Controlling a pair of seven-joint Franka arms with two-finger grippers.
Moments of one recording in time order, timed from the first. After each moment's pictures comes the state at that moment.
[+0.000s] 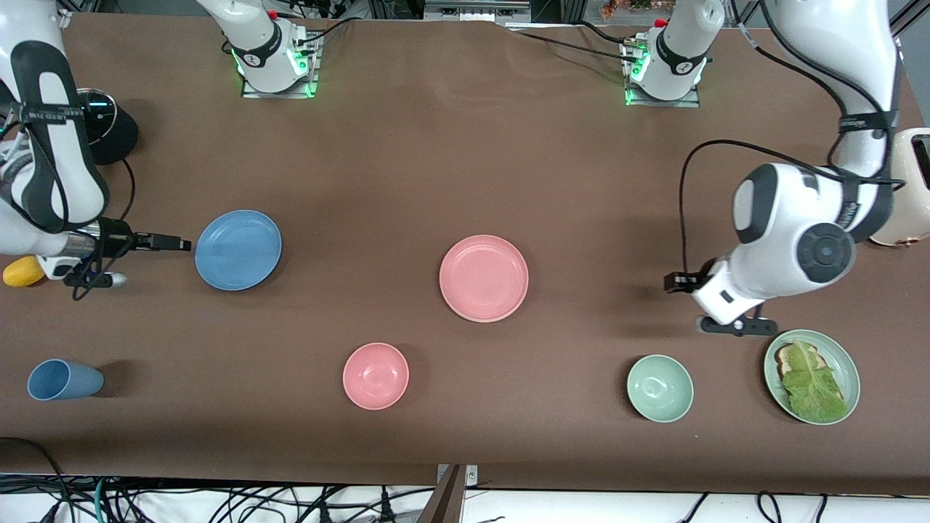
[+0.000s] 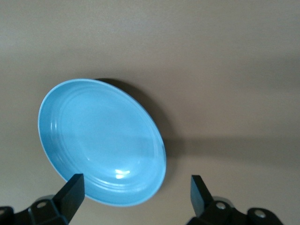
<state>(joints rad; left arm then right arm) -0.16 0.47 0.09 -1.62 -0.10 1.95 -0.03 -0.11 0.47 -0.18 -1.89 0.36 2.00 -0.44</state>
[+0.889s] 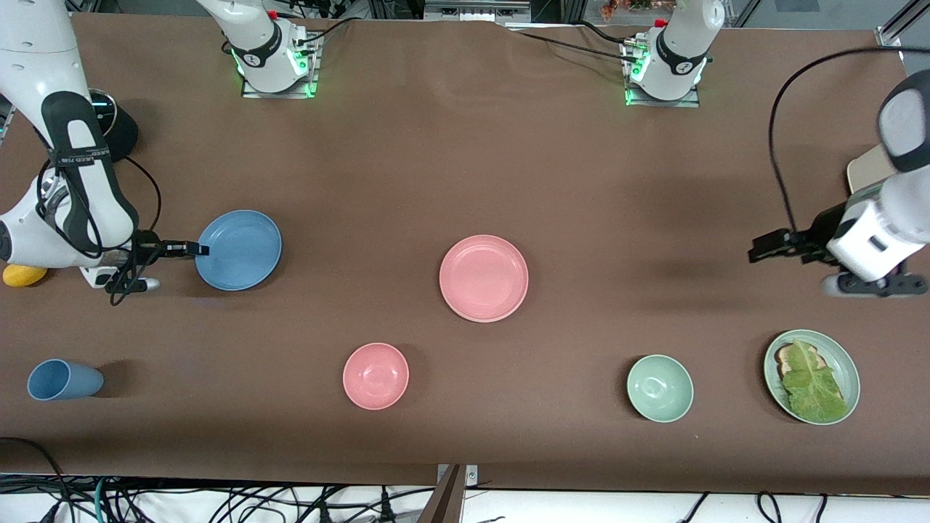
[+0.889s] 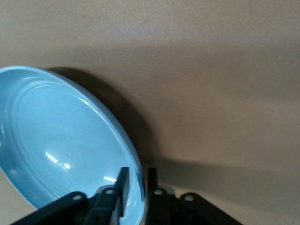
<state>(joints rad) 0.15 0.21 -0.12 -1.59 -0.08 1.73 0.00 -0.12 0.59 -0.18 -1.89 0.41 2.05 -0.56</state>
